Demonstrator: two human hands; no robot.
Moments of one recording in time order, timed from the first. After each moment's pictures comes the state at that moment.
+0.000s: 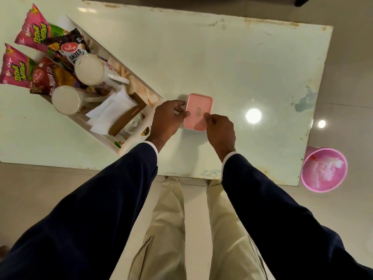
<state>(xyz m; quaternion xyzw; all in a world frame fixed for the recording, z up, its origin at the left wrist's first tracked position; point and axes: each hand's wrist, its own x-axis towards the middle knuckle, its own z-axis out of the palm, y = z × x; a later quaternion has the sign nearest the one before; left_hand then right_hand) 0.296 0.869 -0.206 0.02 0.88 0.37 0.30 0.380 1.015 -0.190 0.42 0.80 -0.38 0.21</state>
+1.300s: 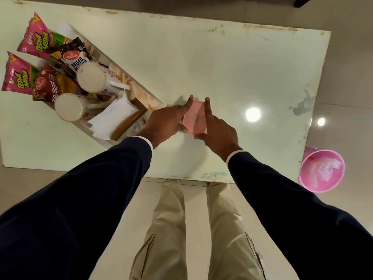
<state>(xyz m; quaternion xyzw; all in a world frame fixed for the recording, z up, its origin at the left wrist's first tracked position) 0.272 0.857 -0.206 0.35 0.88 0.08 0.29 0.375 1.030 -0.185 0.14 0.93 -0.21 0.28</state>
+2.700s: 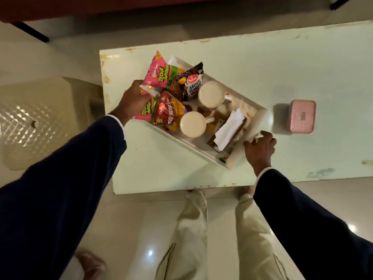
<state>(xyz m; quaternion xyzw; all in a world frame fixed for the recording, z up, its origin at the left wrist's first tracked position) 0.017 0.521 -0.169 0.02 0.89 0.28 0.35 0.325 0.771 -0.206 0.59 0.69 -0.40 0.10</state>
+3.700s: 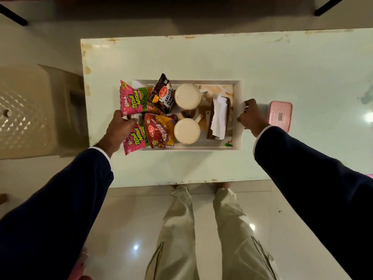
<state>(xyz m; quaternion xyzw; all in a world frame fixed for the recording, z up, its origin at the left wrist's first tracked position) 0.107 0.486 -0.200 -0.17 0.84 0.36 0.36 0.264 0.874 -0.210 0.48 0.73 -0.44 0.21</state>
